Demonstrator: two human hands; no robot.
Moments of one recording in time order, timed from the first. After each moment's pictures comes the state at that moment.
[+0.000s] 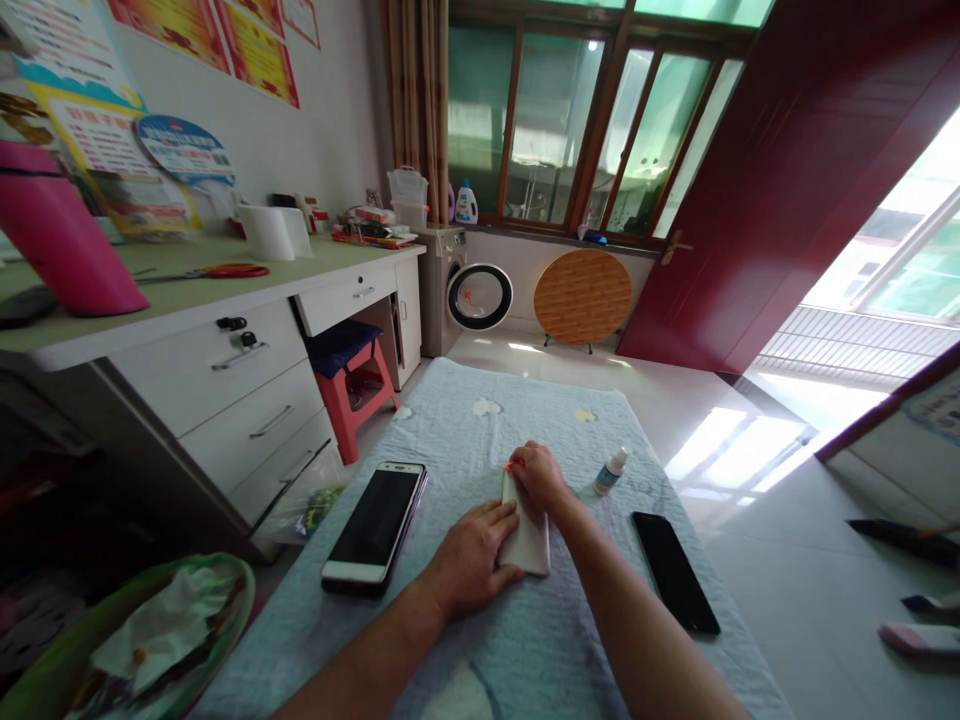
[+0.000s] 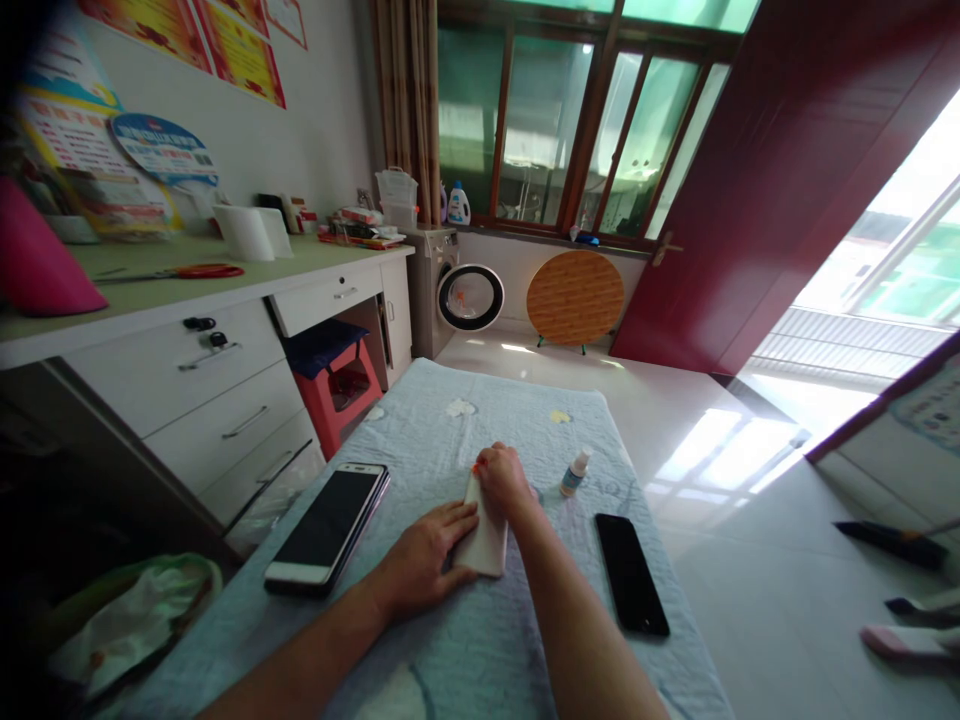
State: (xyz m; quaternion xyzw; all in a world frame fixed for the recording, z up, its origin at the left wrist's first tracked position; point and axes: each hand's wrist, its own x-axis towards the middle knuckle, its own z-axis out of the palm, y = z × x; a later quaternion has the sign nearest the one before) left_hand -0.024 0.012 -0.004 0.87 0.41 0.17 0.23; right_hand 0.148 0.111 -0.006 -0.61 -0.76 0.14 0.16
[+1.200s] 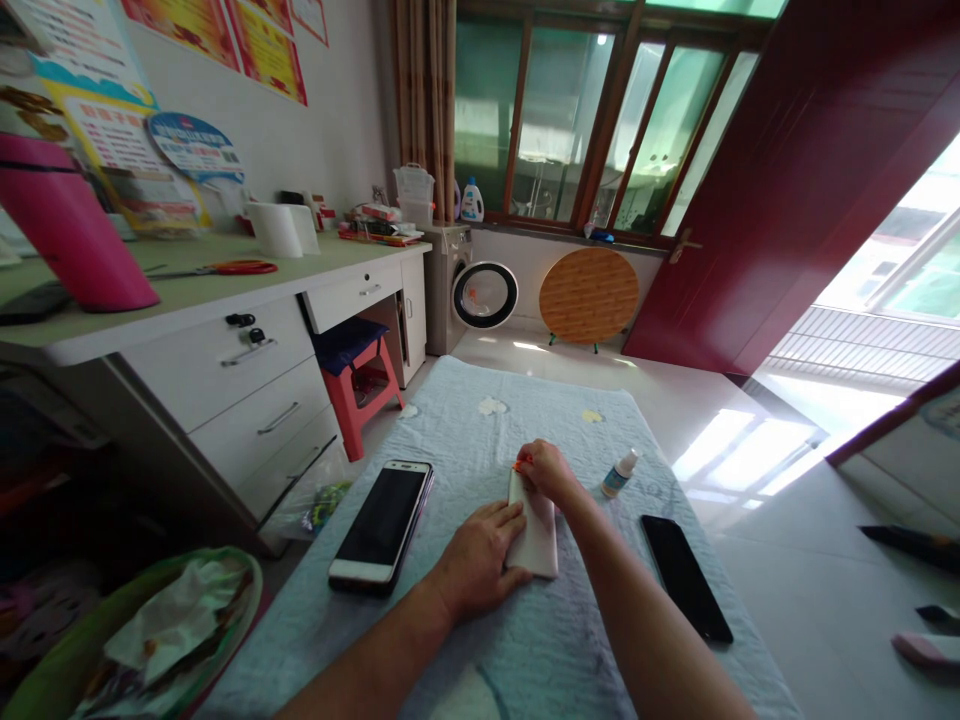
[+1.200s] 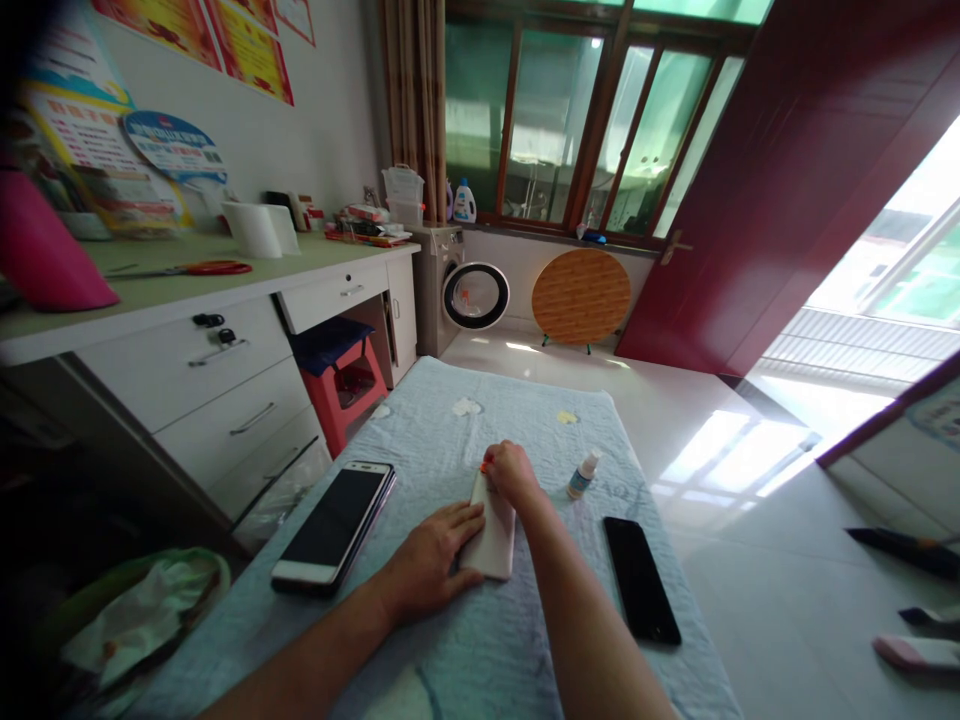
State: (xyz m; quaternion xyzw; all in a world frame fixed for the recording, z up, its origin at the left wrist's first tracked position) left_hand -0.023 0.010 -0.003 0.87 0.41 0.17 0.21; right_hand 0.147 0.122 0.003 -0.63 -0.76 0.14 0.09
